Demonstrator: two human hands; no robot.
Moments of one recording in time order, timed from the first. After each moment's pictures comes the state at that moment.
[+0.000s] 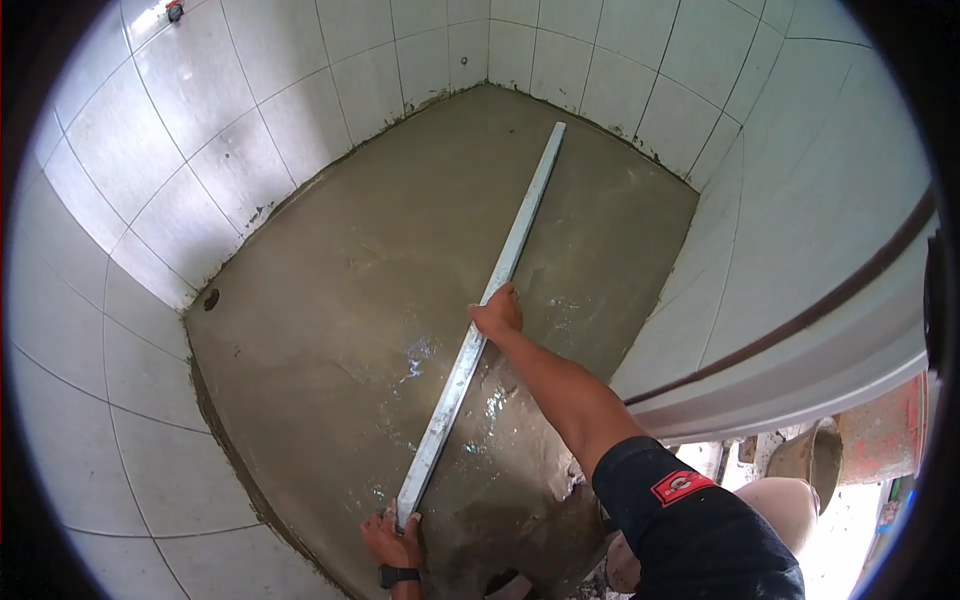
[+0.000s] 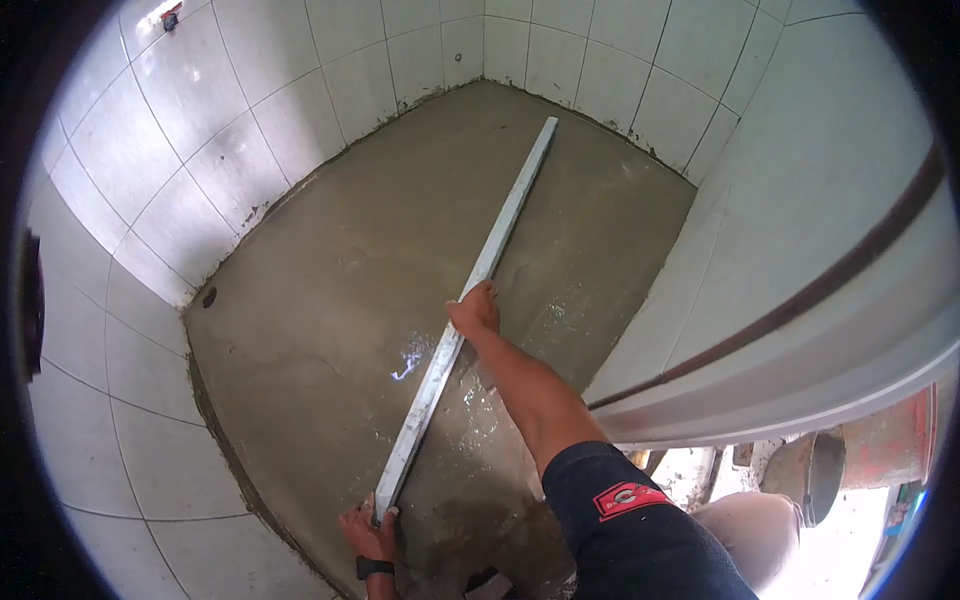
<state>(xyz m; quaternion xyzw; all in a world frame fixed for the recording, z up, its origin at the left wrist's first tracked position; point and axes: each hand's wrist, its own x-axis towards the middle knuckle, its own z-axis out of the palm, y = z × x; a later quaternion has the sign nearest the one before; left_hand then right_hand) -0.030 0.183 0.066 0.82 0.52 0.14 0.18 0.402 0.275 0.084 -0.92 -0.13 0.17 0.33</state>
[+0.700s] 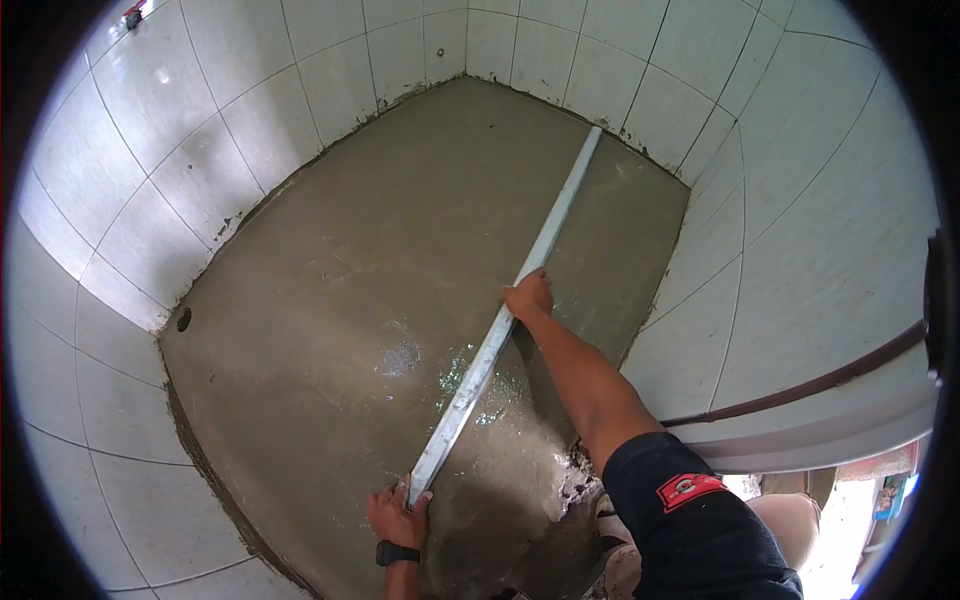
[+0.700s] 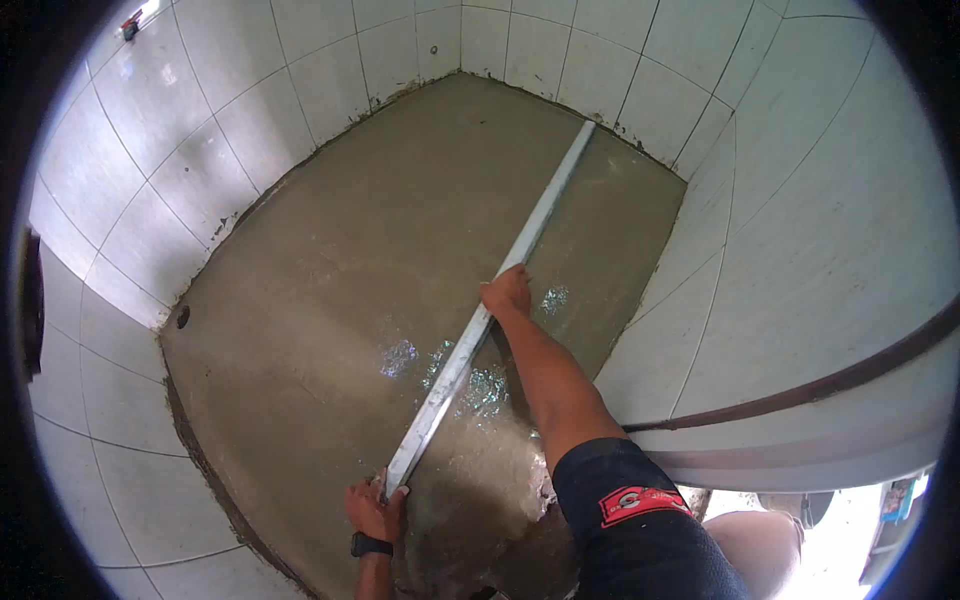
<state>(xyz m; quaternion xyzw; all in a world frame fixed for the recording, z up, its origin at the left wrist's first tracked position) 0.060 0.227 0.072 0.87 0.43 0.09 0.21 0.505 0.249 0.064 -0.95 -0.05 0.13 0.29</state>
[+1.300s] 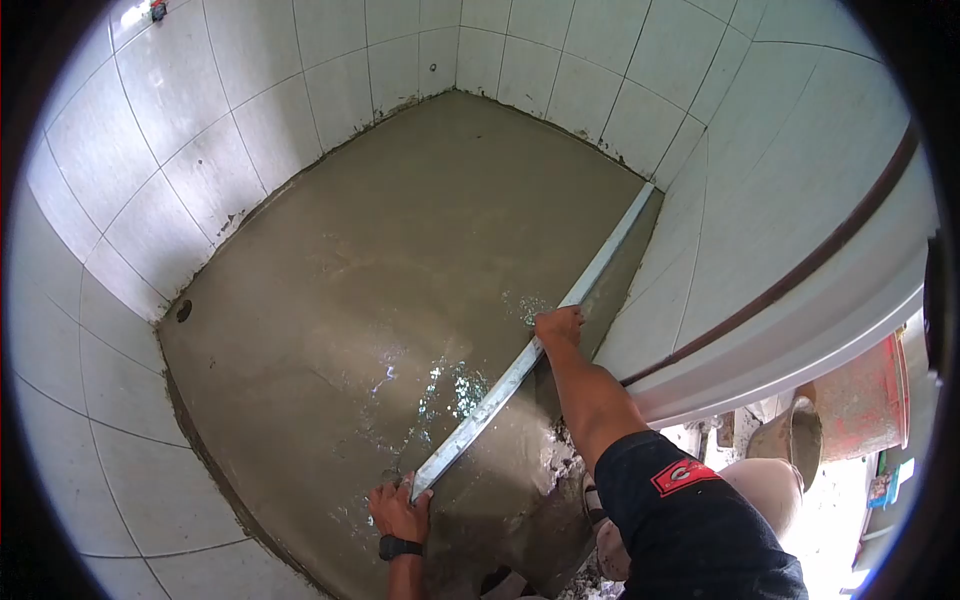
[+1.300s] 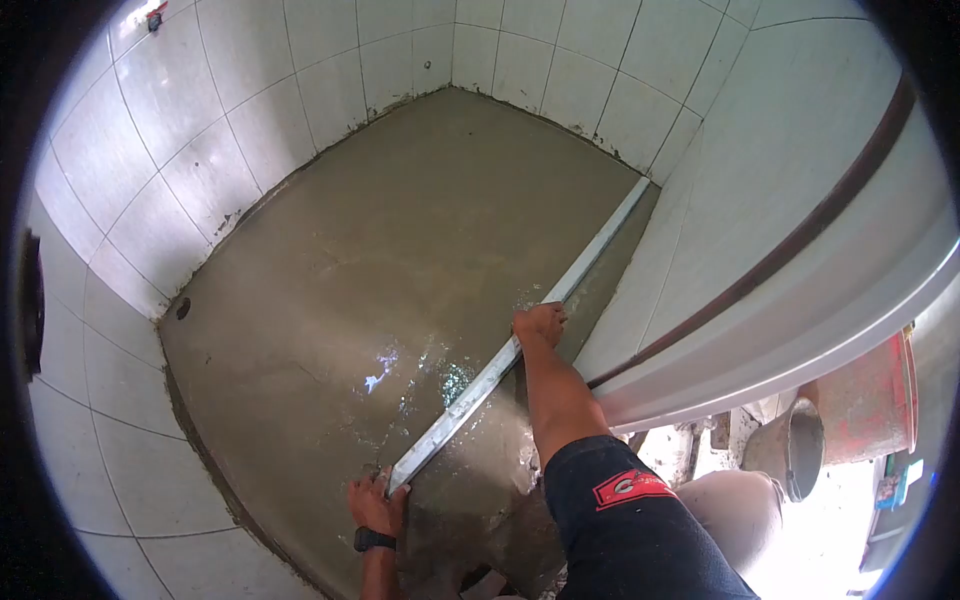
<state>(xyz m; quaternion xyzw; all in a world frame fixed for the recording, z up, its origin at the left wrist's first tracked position) 0.032 0.203 0.074 0.88 0.41 0.08 0.22 0.464 0.155 0.068 -0.96 0.13 0.08 0.23</state>
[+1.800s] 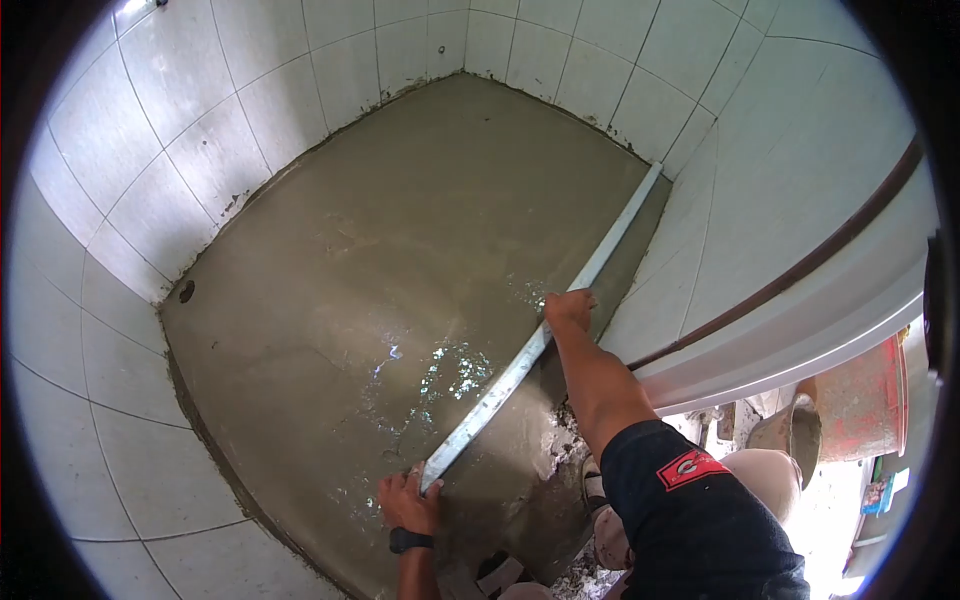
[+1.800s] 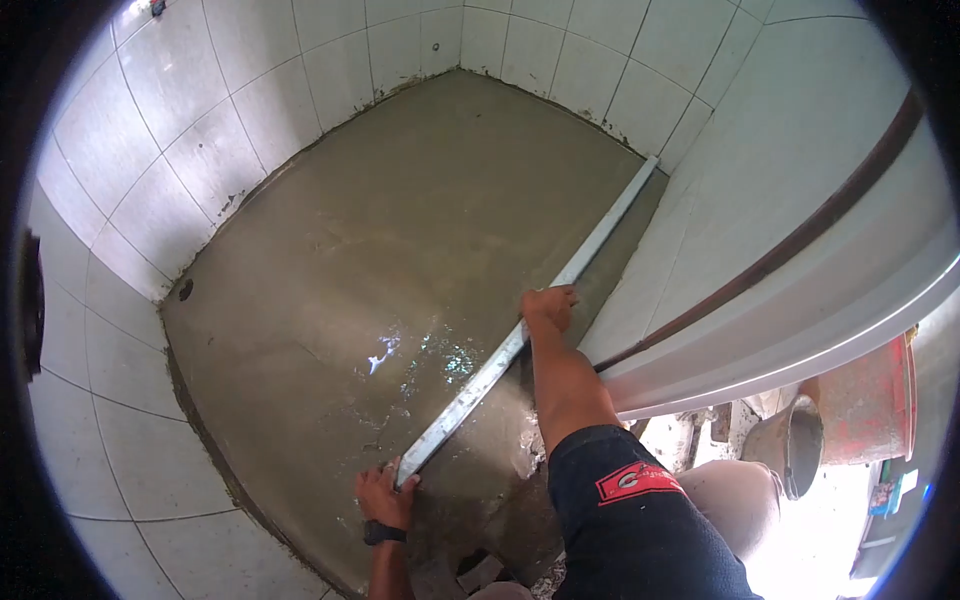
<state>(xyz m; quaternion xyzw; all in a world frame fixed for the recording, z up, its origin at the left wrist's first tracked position) 0.027 0.181 0.072 0.88 0.41 0.12 0.23 0.453 0.148 0.088 -0.96 0.14 0.06 0.25</state>
